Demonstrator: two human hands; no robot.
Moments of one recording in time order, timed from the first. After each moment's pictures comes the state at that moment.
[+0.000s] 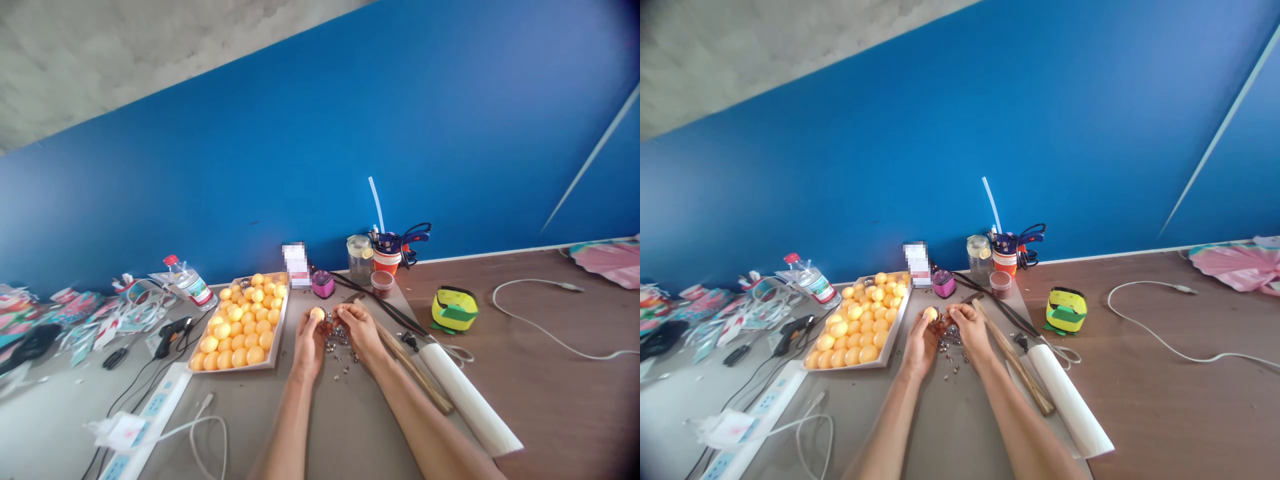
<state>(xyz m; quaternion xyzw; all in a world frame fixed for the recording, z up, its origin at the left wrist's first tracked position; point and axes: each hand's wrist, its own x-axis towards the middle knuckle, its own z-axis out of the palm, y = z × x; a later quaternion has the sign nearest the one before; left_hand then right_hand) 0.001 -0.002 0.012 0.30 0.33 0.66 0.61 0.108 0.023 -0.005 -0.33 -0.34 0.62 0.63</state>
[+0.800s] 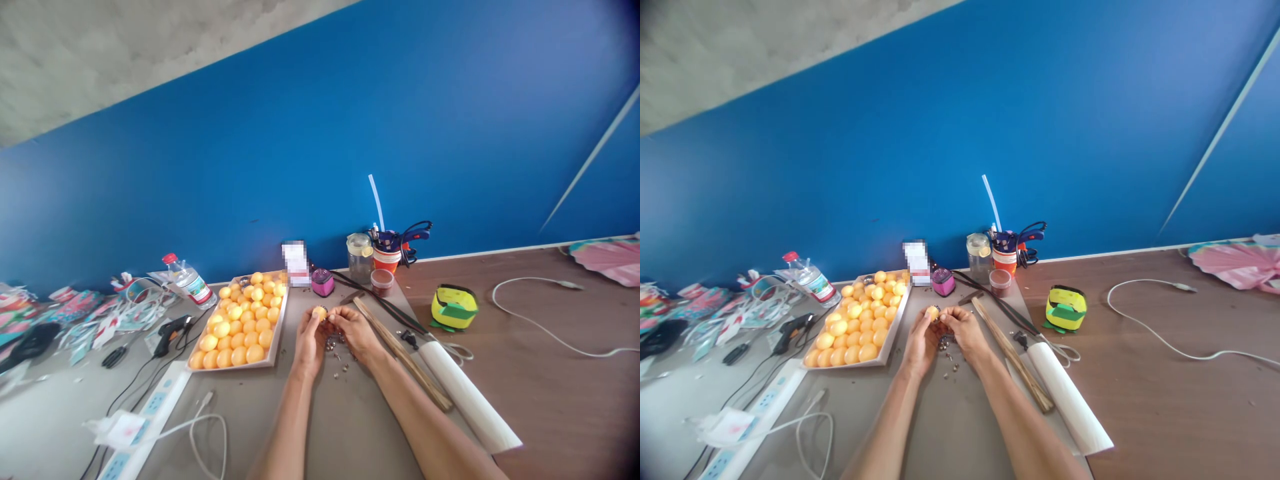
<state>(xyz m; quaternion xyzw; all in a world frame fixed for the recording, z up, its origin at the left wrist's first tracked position) 0.003 -0.003 0.013 0.29 0.32 0.65 0.63 0.104 0.020 -0.003 -0.31 -0.37 0.67 0.56</state>
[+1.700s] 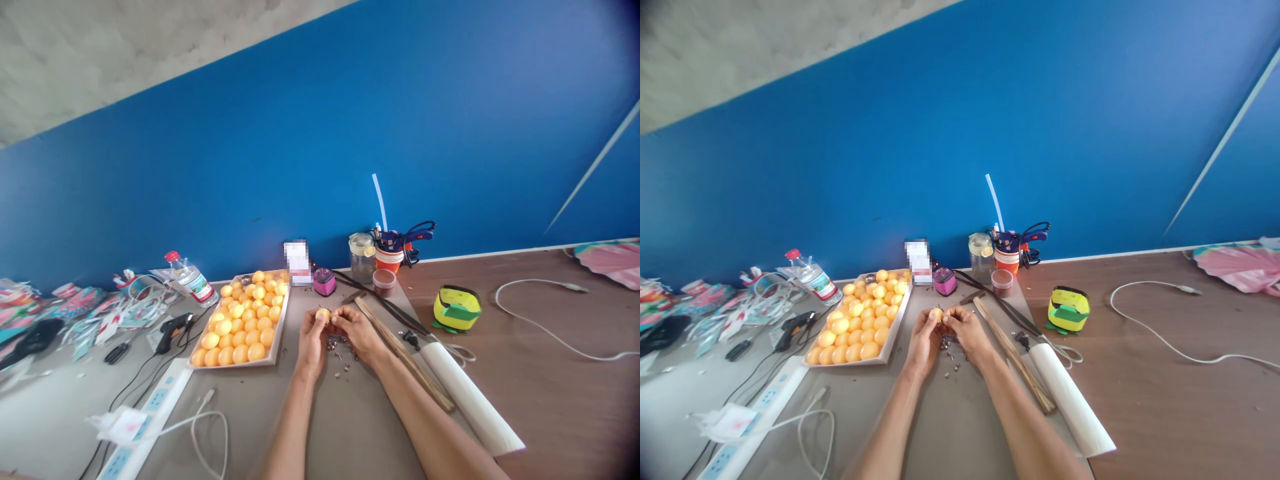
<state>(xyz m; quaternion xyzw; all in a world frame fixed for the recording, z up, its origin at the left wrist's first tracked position) 0.003 -0.004 0.003 0.33 0.35 0.64 0.59 0.107 0.020 -0.004 -0.33 -0.39 0.67 0.54</state>
